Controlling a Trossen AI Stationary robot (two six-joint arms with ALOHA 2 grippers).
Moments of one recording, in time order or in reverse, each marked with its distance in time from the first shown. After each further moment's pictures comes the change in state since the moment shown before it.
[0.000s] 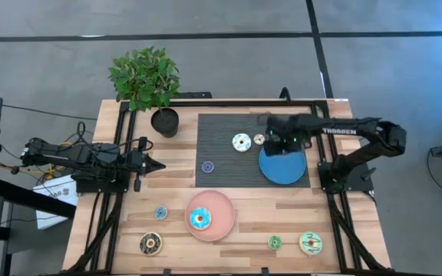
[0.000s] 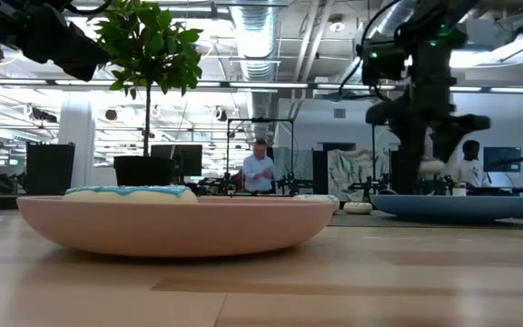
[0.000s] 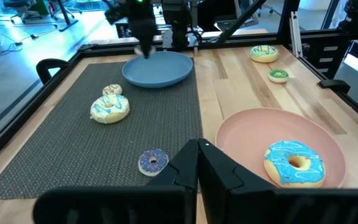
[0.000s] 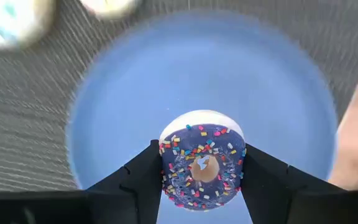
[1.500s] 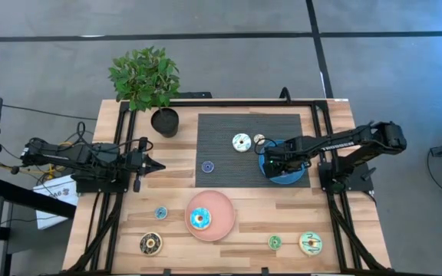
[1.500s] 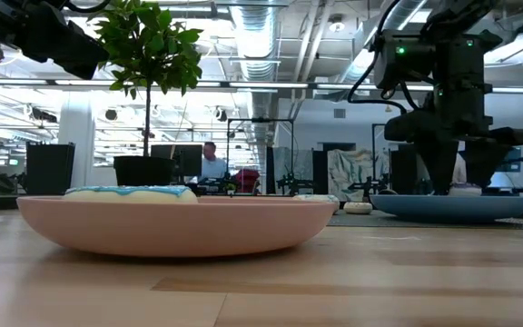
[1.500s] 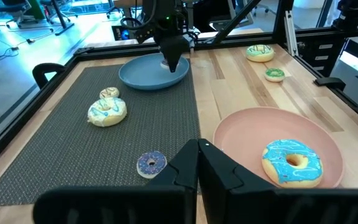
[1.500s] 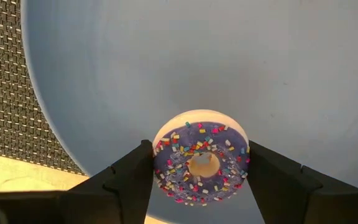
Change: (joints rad) left arm 0.000 0.000 0.000 0.004 0.015 0.022; right arm 0.282 0.016 -0.136 0.130 -0.006 0.228
